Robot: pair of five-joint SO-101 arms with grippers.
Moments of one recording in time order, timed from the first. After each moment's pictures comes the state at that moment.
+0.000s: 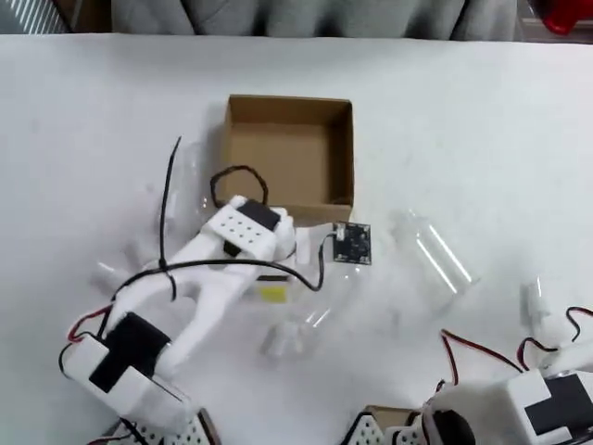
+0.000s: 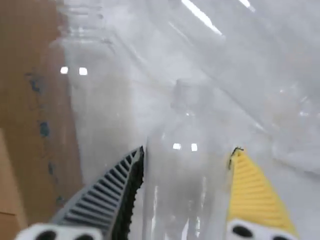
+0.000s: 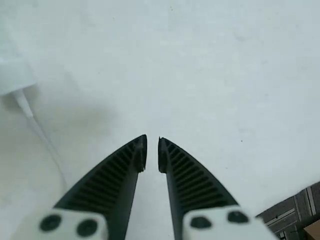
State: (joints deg) left arm 26.8 3.0 29.4 57.2 -56.7; right arm 68.2 1.9 15.8 59.7 50.6
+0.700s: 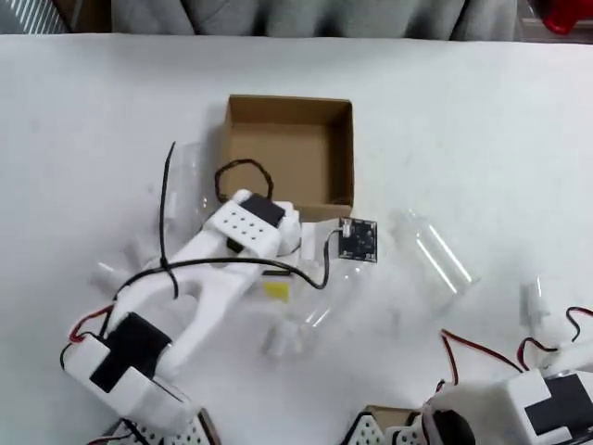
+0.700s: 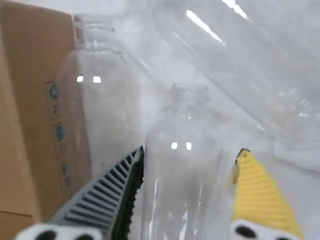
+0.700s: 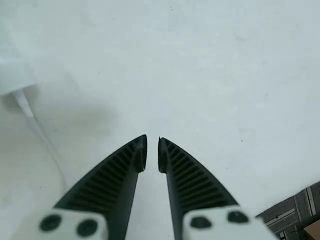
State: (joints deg) left arm 27.4 3.6 26.3 59.5 -57.5; right arm 68.2 1.9 15.8 59.7 50.6
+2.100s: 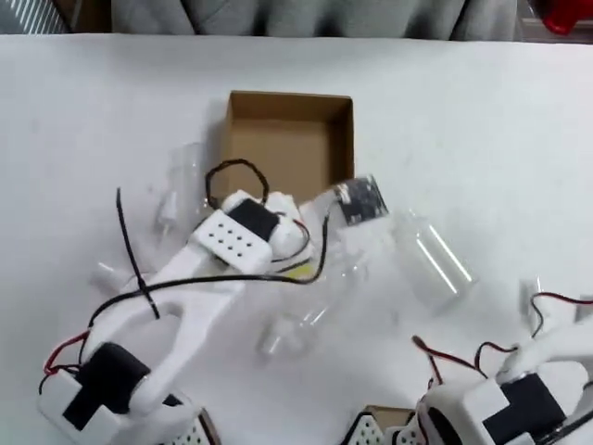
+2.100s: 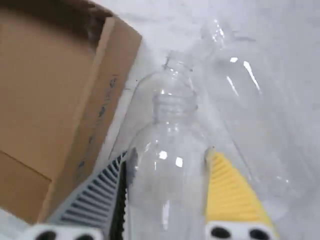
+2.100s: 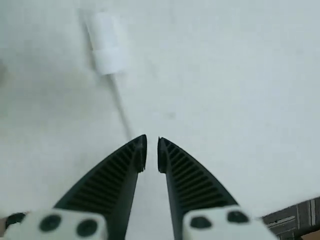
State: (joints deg) left arm 29.5 -8.0 28.0 58.2 -32.6; right arm 57.9 -8.5 17.3 75.6 46.9
